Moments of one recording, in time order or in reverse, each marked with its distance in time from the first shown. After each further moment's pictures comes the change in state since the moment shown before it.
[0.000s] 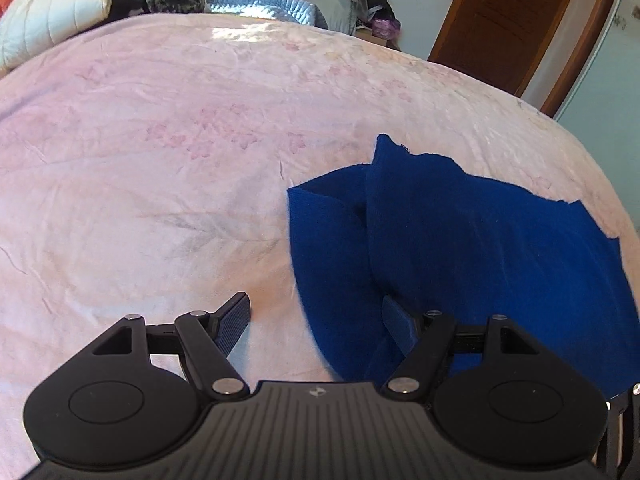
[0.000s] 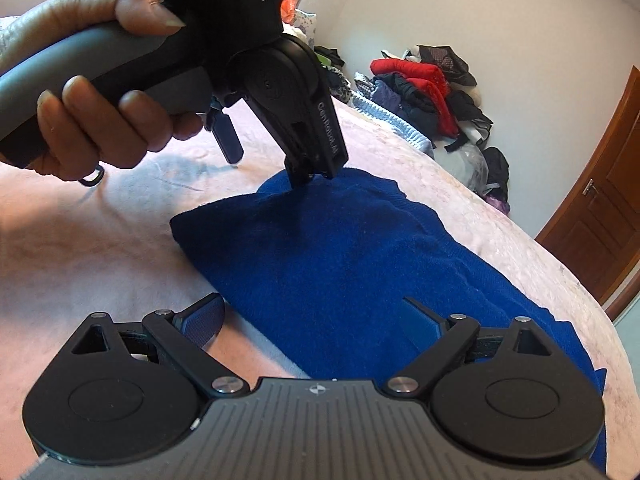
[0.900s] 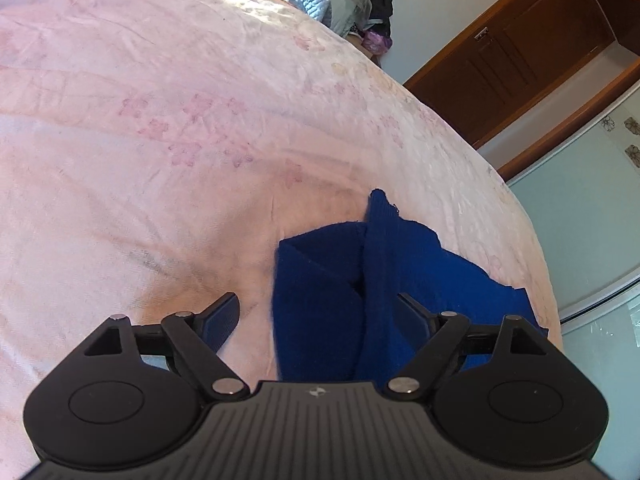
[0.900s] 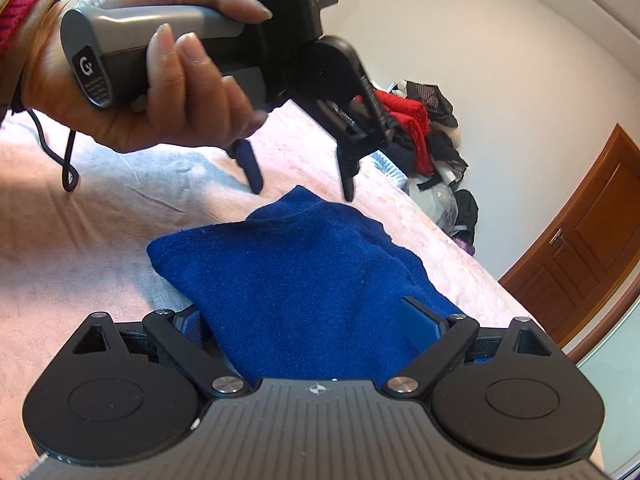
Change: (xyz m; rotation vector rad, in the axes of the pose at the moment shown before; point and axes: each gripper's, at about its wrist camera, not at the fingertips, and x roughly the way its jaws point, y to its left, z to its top) left arm 0.031 0.049 0.040 -0.248 0.026 -0.268; right arm 0.010 0.026 0.005 -0.119 -0.067 -0.116
